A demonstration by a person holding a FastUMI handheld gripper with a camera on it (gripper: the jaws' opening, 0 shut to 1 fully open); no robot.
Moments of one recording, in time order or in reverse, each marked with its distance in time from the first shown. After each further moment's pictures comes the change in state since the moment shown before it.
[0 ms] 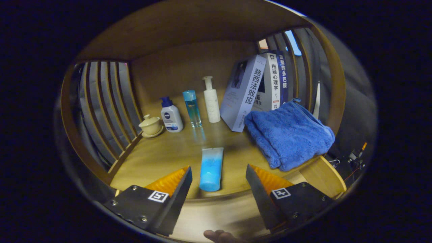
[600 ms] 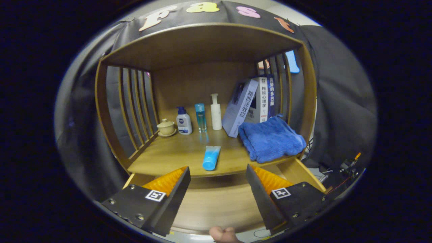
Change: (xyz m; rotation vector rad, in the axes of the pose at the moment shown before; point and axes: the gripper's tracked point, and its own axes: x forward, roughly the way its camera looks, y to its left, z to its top) arm -0.119 -0.017 0.007 -0.094 -0.156 0.026
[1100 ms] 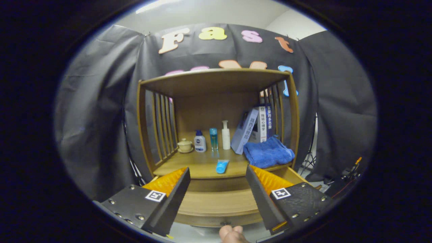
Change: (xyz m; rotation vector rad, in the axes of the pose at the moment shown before) arm -0.106 0.010 0.007 0.018 -0.254 0.065
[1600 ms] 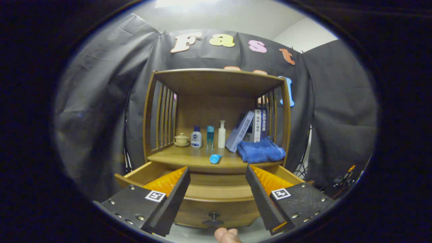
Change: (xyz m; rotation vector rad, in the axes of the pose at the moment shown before) arm -0.024 -0.012 -0.077 -0.107 -0.030 -0.010
